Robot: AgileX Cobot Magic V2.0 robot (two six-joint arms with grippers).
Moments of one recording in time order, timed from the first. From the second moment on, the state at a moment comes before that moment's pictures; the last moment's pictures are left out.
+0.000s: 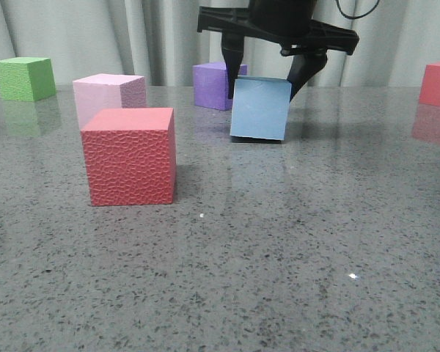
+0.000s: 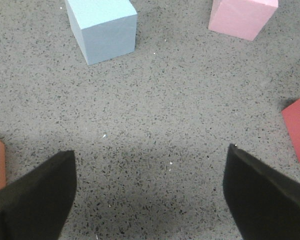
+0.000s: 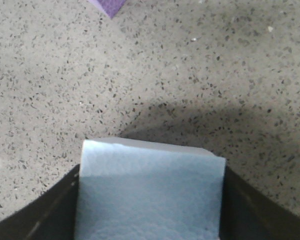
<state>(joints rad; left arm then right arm) -0.02 0.76 -0.81 -0.10 0.91 0.01 0.51 1.96 -1.79 -0.07 0.98 0.57</state>
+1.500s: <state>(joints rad) -0.02 0.76 -0.81 -0.10 0.91 0.01 0.48 1.79 -2.00 -0.18 1.13 0.39</state>
